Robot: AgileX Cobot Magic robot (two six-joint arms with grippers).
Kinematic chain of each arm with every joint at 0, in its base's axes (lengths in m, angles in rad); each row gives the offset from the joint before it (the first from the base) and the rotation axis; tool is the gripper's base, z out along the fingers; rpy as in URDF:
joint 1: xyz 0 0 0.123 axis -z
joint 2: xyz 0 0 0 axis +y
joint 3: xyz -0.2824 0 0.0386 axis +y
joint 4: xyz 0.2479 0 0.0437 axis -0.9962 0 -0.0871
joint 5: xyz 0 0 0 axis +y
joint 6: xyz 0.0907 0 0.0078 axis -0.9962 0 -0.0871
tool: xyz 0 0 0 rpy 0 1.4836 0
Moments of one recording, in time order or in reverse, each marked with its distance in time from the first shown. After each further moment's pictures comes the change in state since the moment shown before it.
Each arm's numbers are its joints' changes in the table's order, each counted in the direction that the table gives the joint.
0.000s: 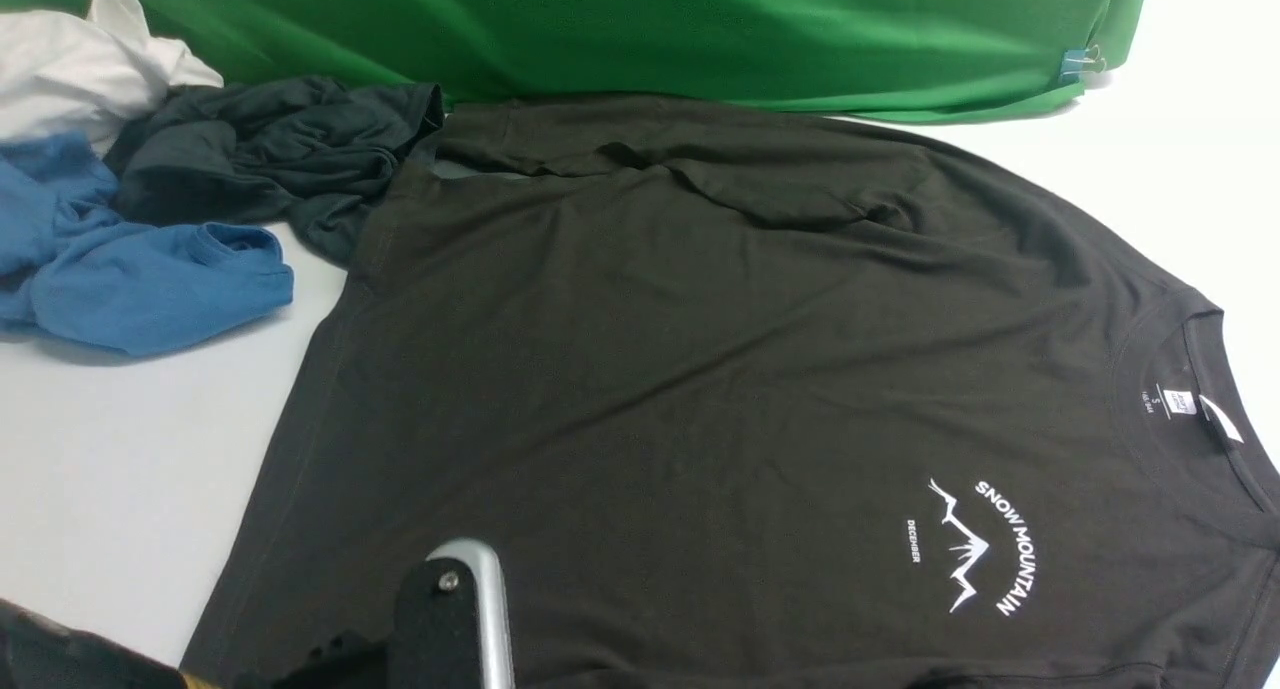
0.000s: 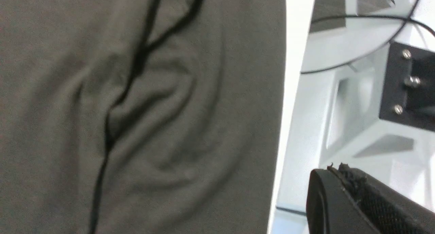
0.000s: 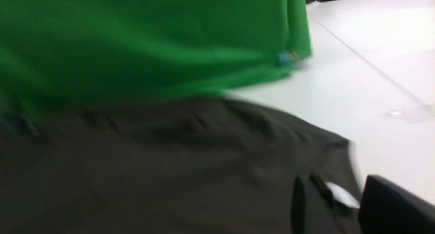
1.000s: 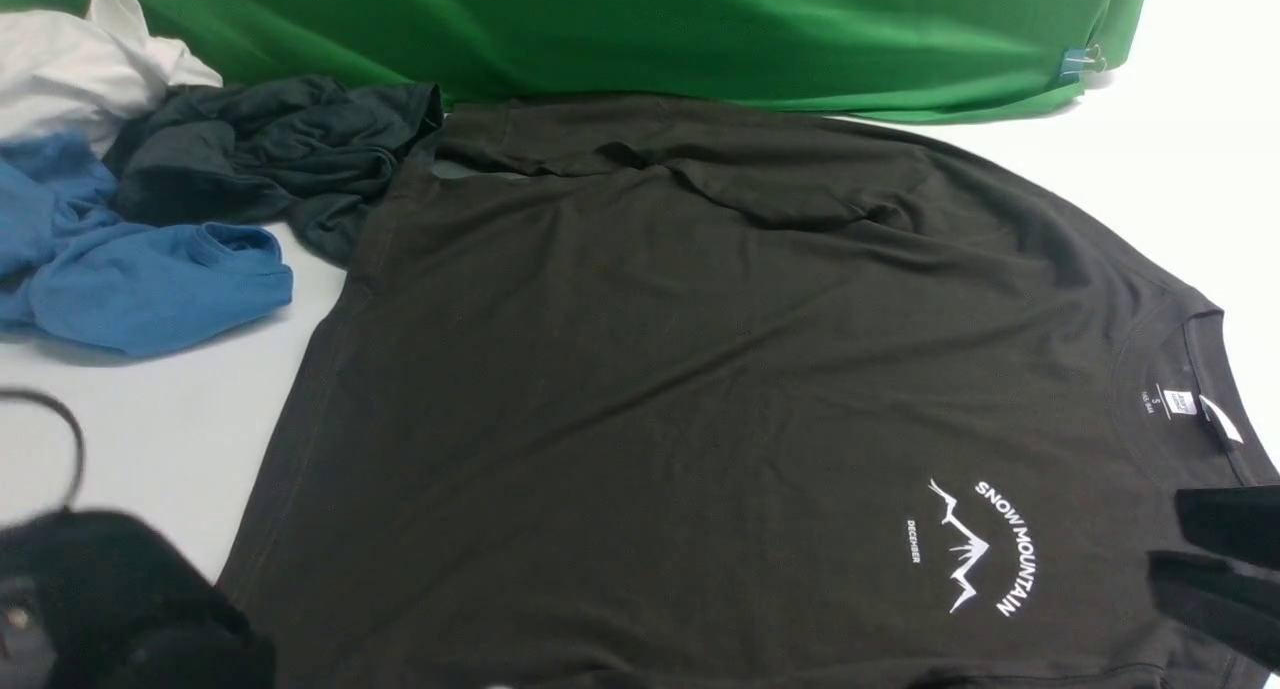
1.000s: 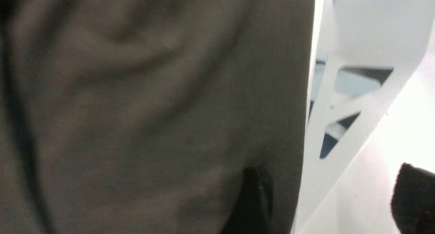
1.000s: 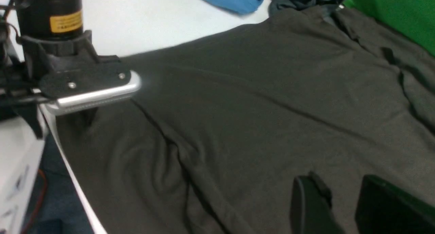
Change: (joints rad) right arm -1.090 0.592 -0.730 0.348 0.641 0.116; left arm 0.000 0.251 0.108 -0.204 0.069 -0.165
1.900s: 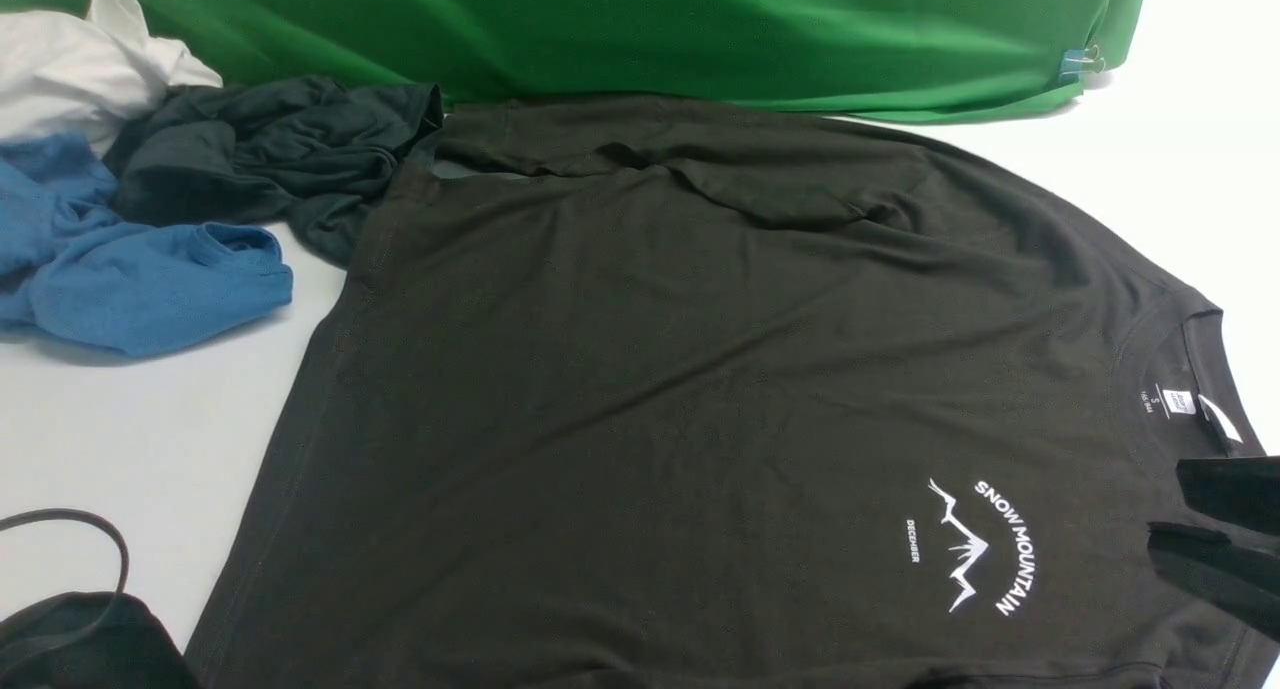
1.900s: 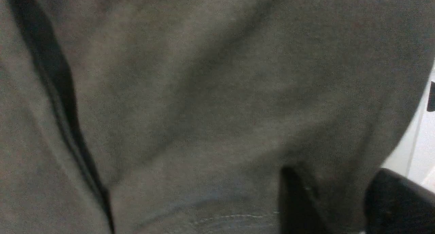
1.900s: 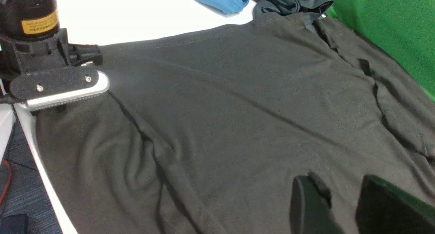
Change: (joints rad) right arm -0.014 0.002 -0.001 0.083 0.008 -0.019; left arm 0.000 0.002 0.107 -0.220 -0.172 0.062
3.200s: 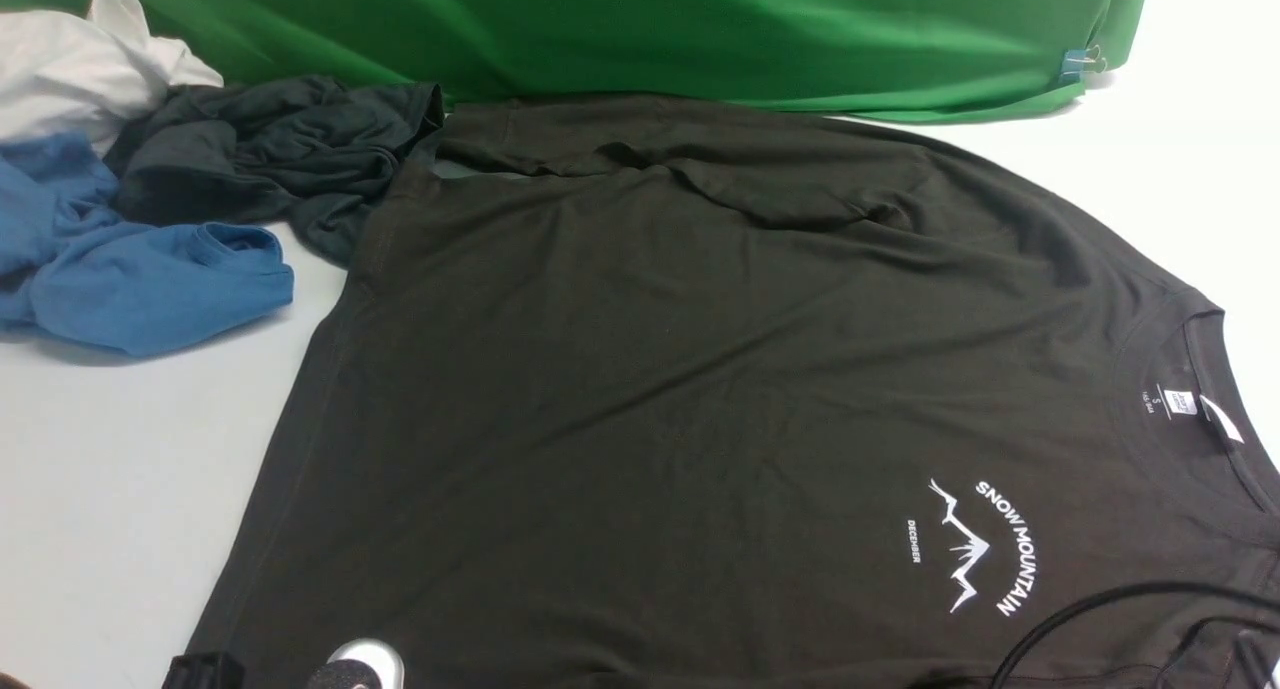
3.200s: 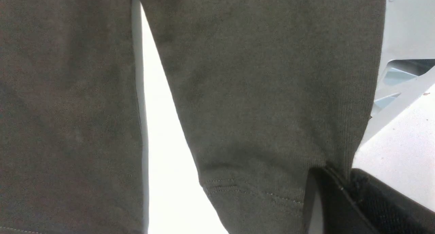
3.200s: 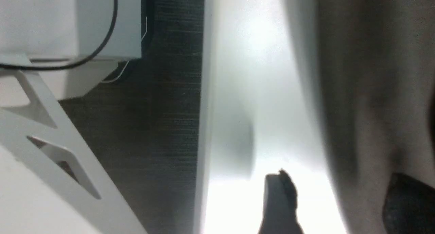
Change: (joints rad) right arm 0.000 0.600 0.312 -0.173 -0.013 0.557; left arm 0.000 -0.302 -0.172 0.066 0.322 0.099
